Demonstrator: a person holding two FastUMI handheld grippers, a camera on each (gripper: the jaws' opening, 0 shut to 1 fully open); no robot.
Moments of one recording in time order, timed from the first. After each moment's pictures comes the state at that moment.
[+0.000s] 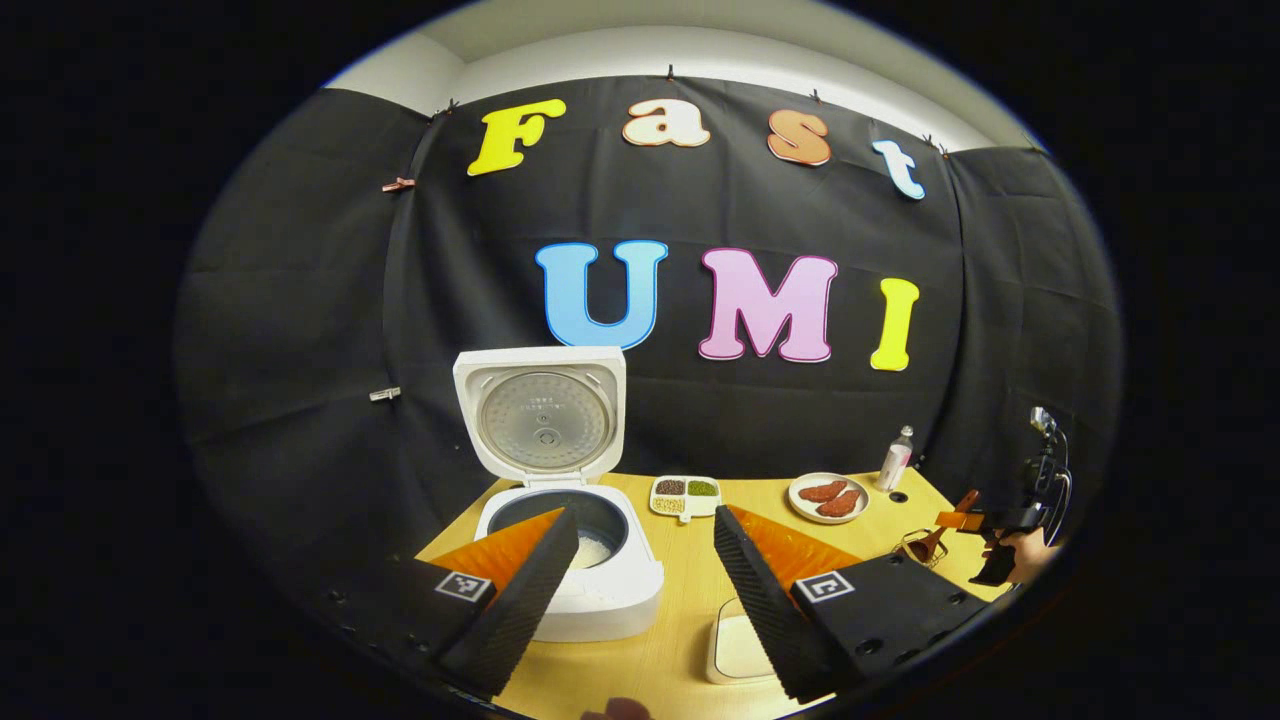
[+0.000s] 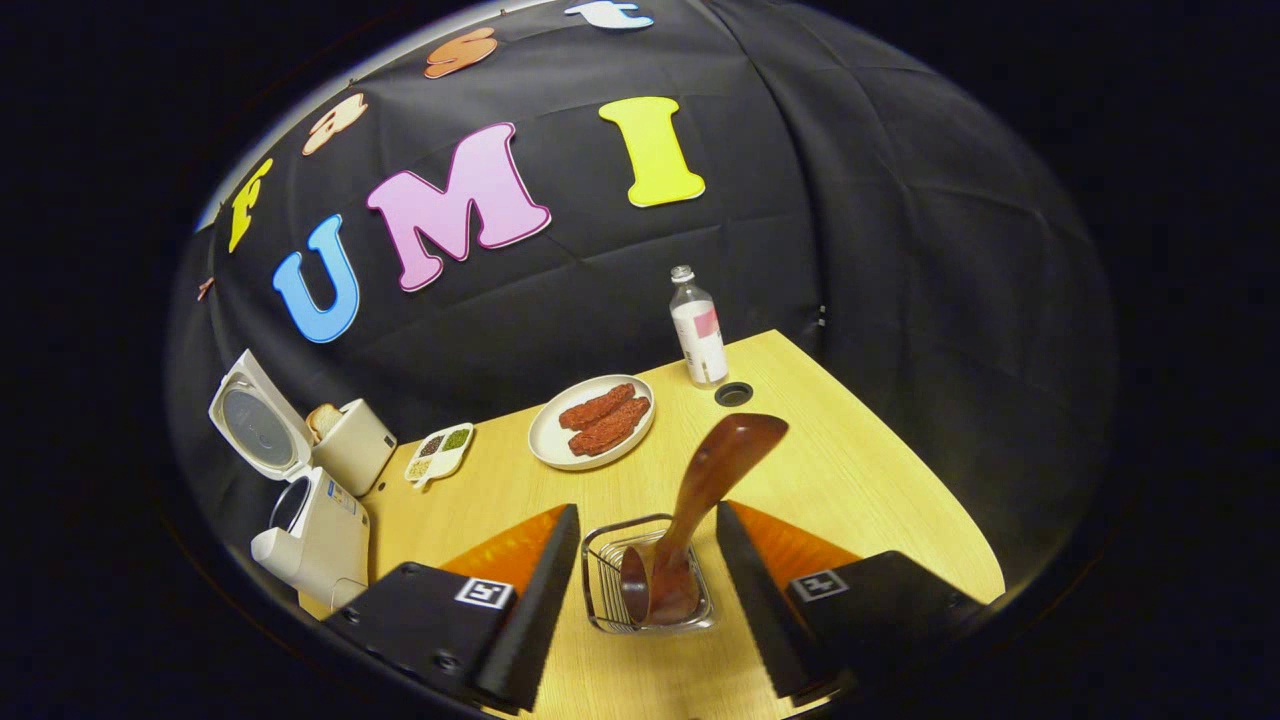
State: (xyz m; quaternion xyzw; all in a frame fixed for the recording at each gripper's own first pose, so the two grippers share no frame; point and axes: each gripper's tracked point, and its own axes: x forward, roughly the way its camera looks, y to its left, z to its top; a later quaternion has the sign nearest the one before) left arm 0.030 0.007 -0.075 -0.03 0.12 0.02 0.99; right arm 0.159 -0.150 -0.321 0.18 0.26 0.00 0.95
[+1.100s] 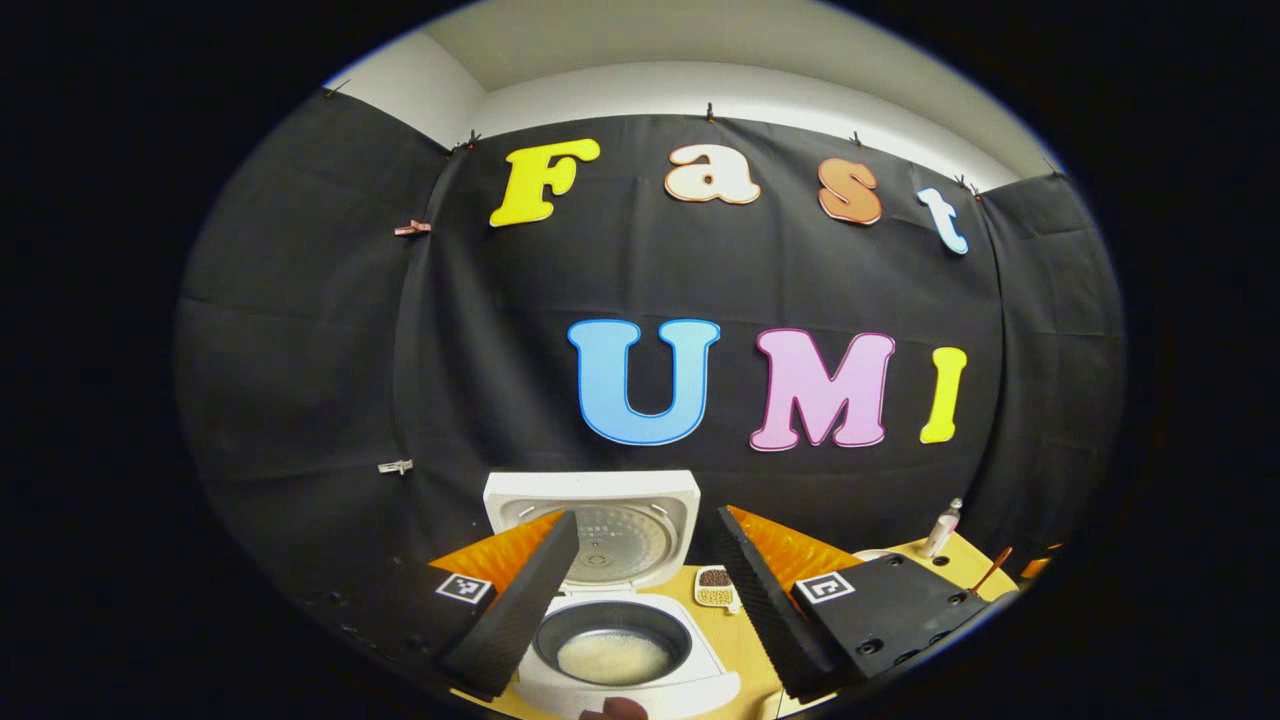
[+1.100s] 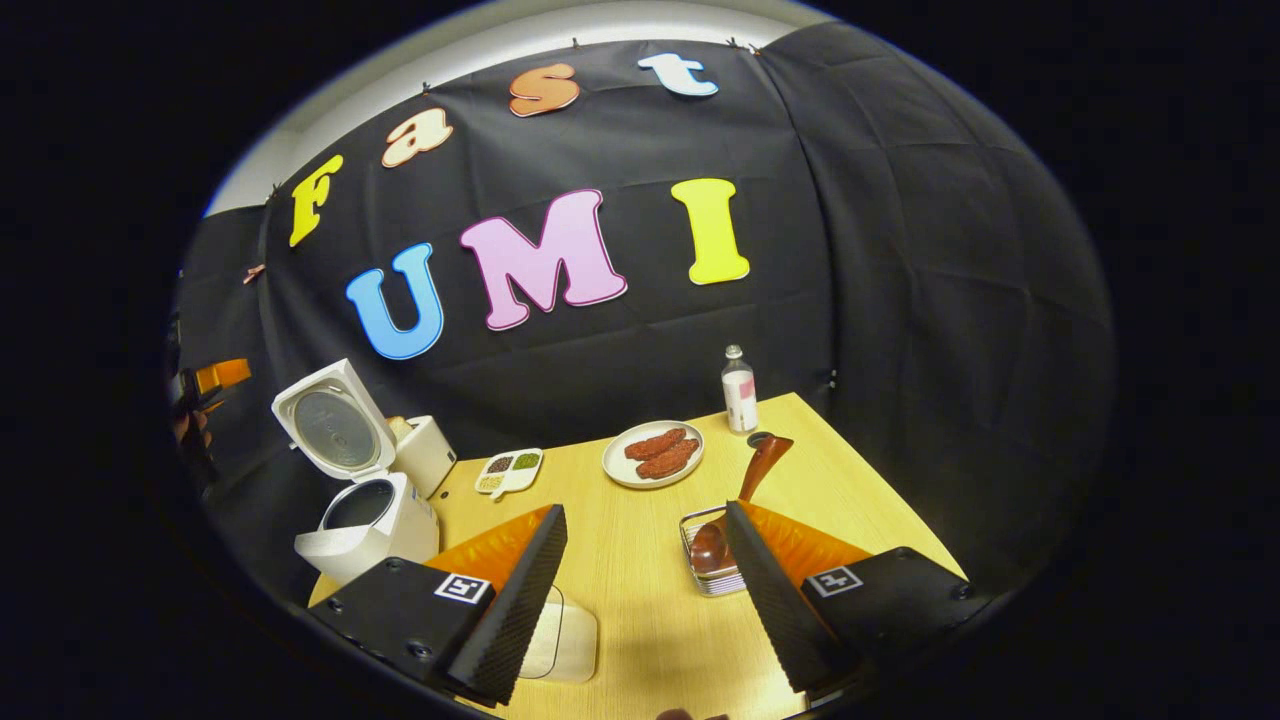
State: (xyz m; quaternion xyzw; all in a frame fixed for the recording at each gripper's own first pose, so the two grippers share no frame) left arm 0.153 0.110 0.009 -0.04 0.03 0.05 1.00; right arm 0.055 -0.088 -0.187 0.15 0.18 0.03 0.97
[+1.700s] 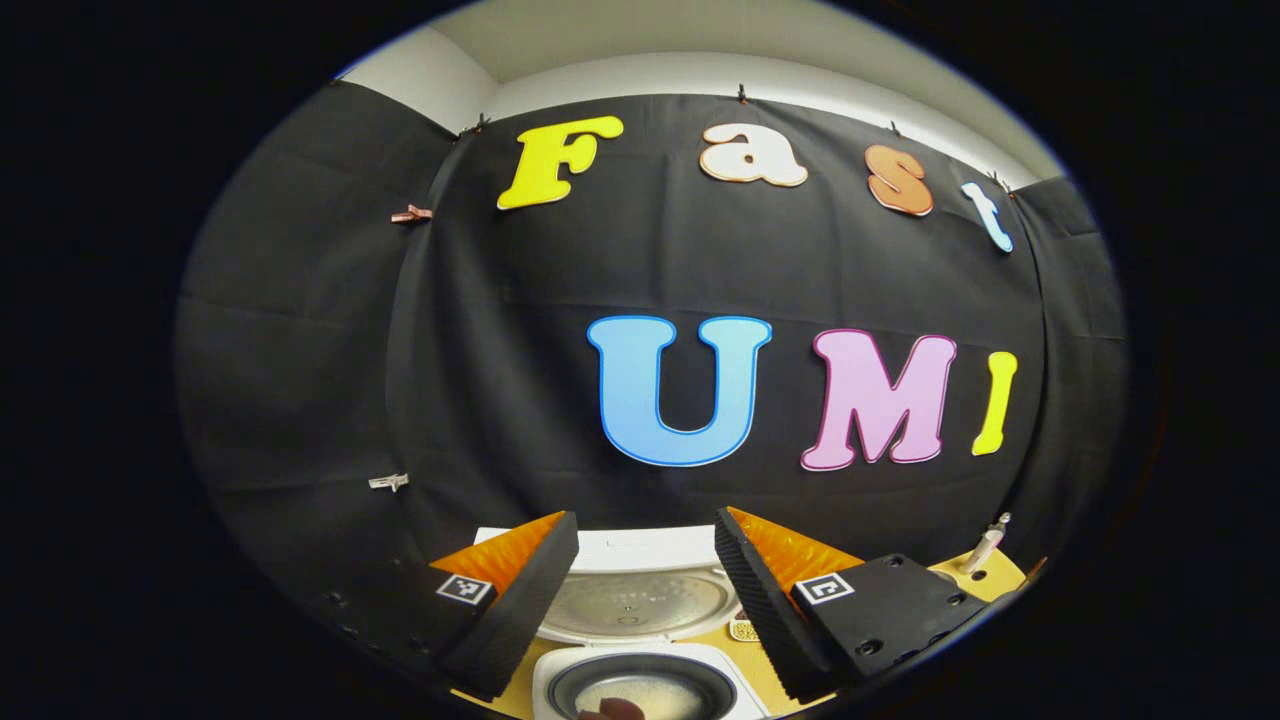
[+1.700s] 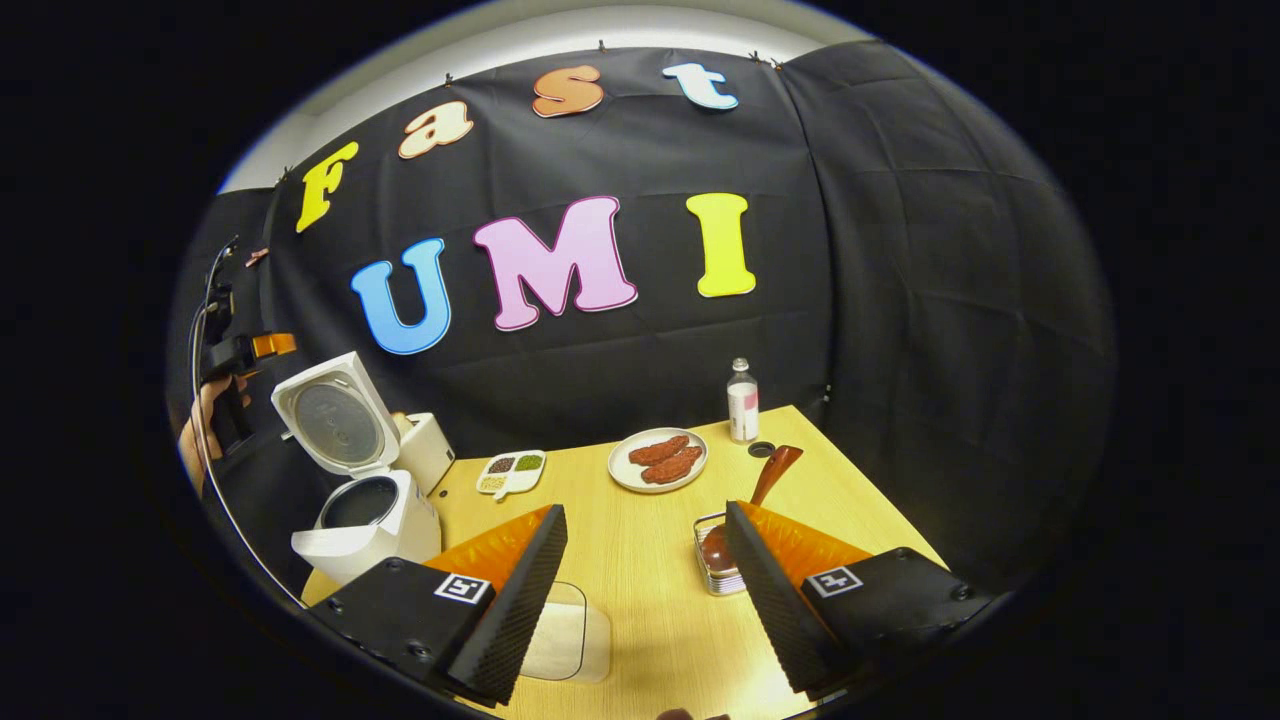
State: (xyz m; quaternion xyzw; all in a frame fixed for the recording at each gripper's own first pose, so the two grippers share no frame) left arm 0.273 0.170 0.005 -0.03 0.03 0.08 1.00; right arm 0.044 -0.066 -0.174 0.12 0.18 0.01 0.98
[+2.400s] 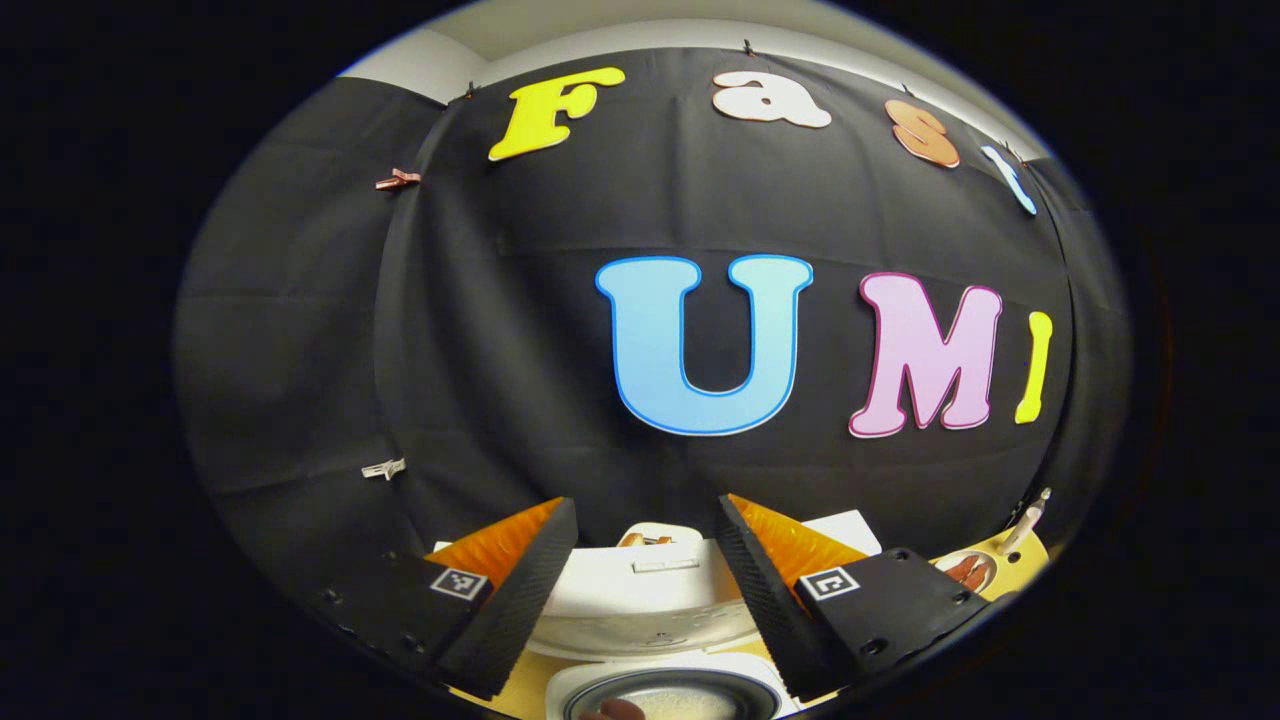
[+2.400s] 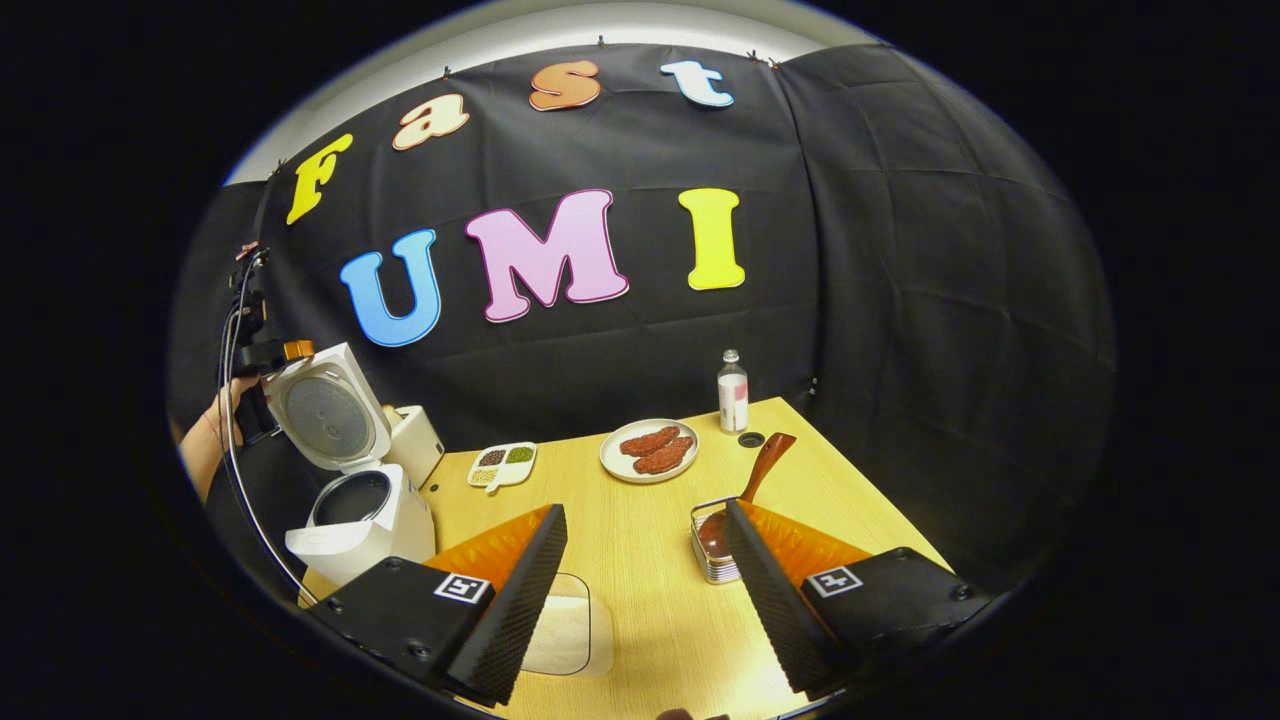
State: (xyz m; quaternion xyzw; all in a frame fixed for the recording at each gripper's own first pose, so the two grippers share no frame) left arm 0.330 0.197 -0.046 -0.01 0.09 0.10 0.99; right arm 0.038 -0.058 -0.174 0.12 0.19 -0.01 0.97
